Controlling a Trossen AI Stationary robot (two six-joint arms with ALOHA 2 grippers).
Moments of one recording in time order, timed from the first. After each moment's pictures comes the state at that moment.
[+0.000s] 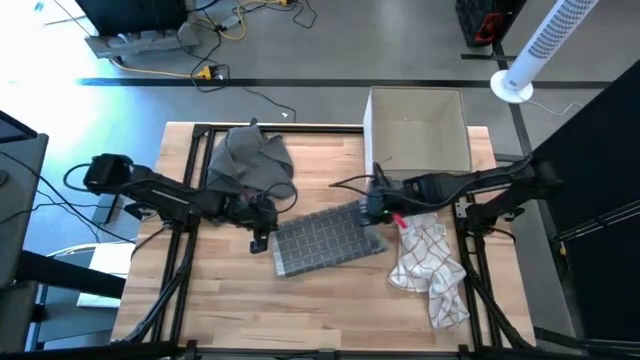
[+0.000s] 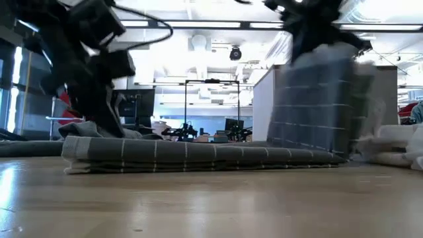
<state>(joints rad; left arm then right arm) -0.10 1.31 0.47 -0.13 -0.11 -0.16 0.13 1.45 1.18 -0.72 0.14 1.33</state>
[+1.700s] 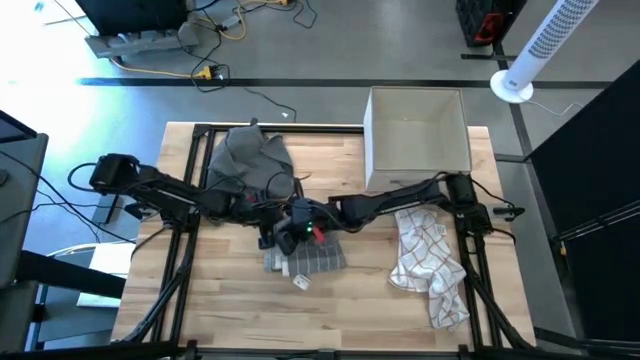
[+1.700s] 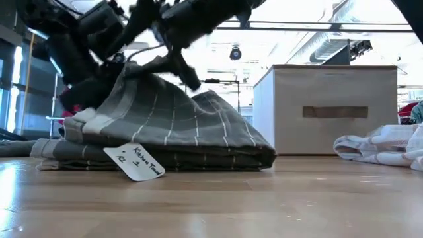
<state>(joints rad) -0.09 1.35 0.54 -0.13 -0.25 -0.15 0.12 2.10 1.67 -0.15 0.00 0.84</state>
